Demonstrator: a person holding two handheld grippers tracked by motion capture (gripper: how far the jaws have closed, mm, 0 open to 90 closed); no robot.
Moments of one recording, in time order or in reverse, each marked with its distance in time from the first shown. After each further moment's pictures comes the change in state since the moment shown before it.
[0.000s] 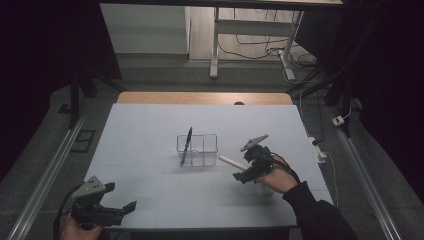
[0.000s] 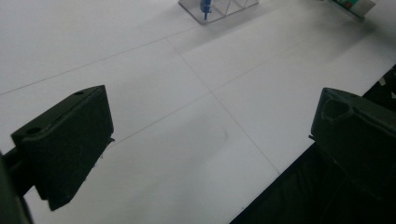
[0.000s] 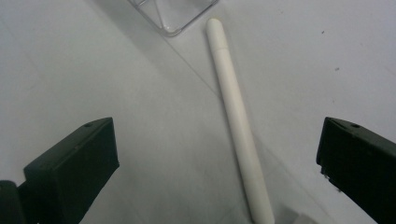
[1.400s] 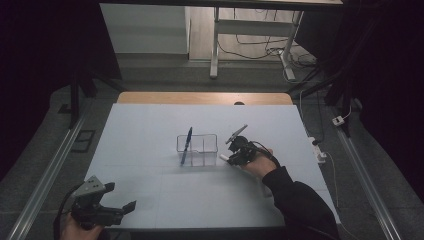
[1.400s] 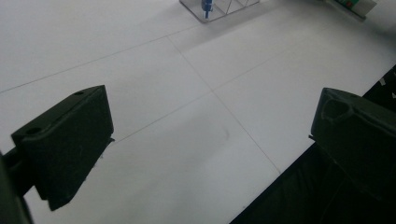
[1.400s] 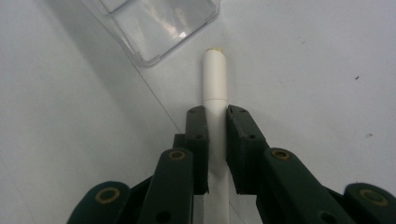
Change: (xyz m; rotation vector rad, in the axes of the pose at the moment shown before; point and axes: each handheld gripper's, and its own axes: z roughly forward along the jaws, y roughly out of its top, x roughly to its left) left arm 0.000 0.000 0.001 0.009 -0.006 -0.001; right arm -0.017 0.036 0.049 0.109 0.054 -0.061
